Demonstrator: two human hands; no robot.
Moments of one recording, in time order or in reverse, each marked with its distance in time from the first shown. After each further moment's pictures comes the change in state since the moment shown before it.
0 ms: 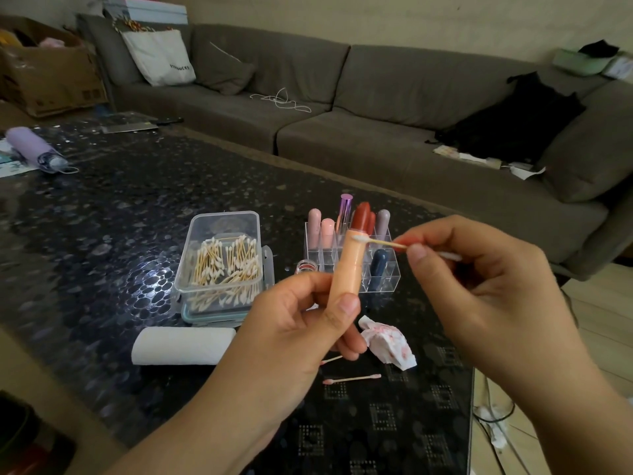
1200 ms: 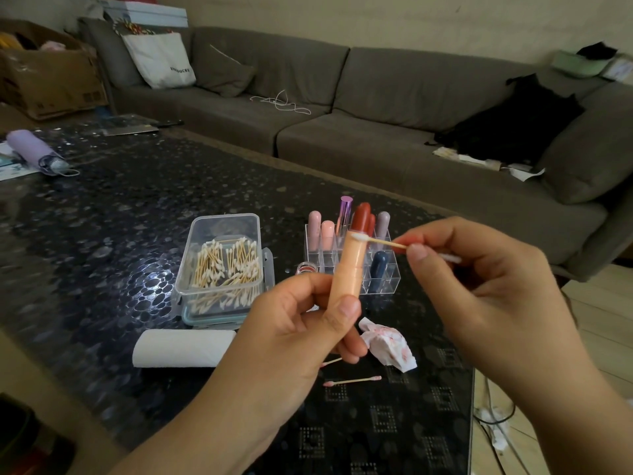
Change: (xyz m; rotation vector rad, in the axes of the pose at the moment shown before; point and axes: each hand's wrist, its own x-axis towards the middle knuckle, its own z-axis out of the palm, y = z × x) left_hand -0.002 0.004 -0.001 -0.029 -0.015 0.004; right_hand 0.001 -0.002 0.000 0.013 0.004 0.009
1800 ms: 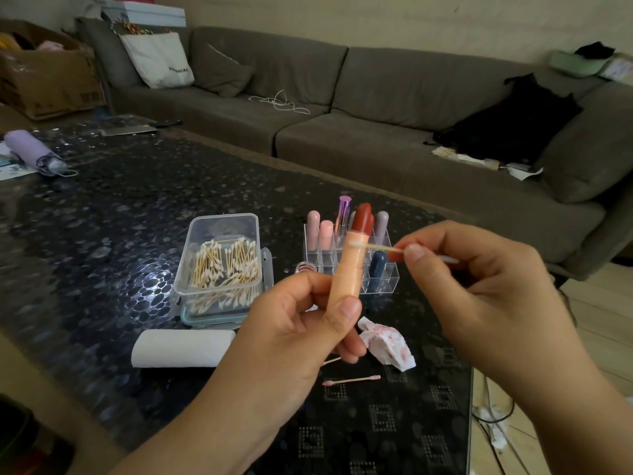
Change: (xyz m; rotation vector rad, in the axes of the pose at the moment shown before) left_hand 0.000 0.000 0.001 0.003 0.001 0.004; right_hand 0.000 0.001 0.000 0.009 -0.039 -0.005
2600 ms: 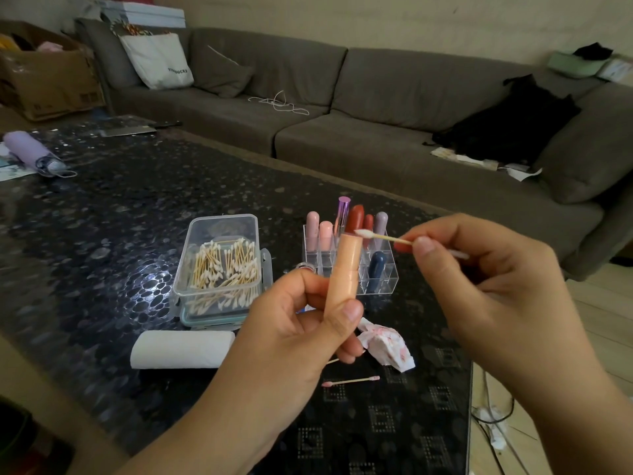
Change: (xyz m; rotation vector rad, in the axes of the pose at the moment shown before) left_hand -0.001 0.001 0.001 0.066 0.048 0.023; right_hand 0.000 -0.003 -0.002 0.016 0.076 -0.025
